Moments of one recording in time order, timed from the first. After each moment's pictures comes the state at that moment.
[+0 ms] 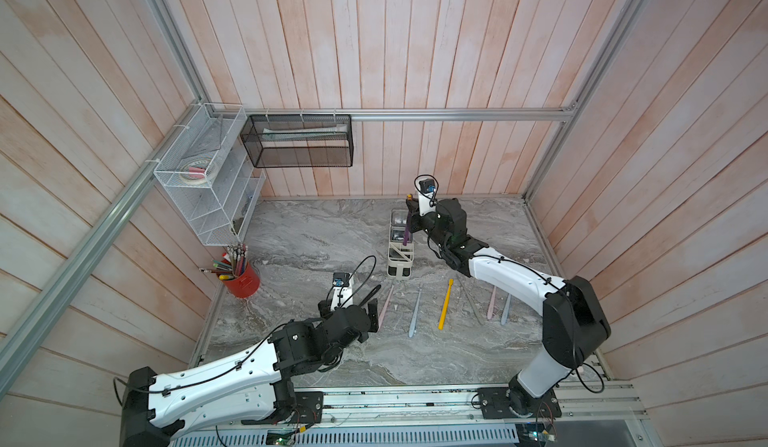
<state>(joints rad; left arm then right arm) -1.14 0.91 0.72 -0.56 -0.65 -0.77 0.61 1.69 1.22 0.33 0.10 0.07</state>
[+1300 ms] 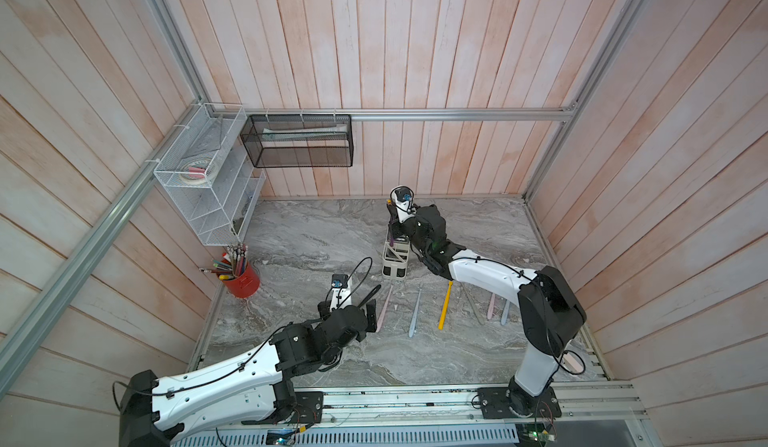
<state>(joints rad) -1.11 0.89 0.65 -0.48 -0.62 -0.75 0.71 1.80 1.26 0.46 0.13 -0.05</state>
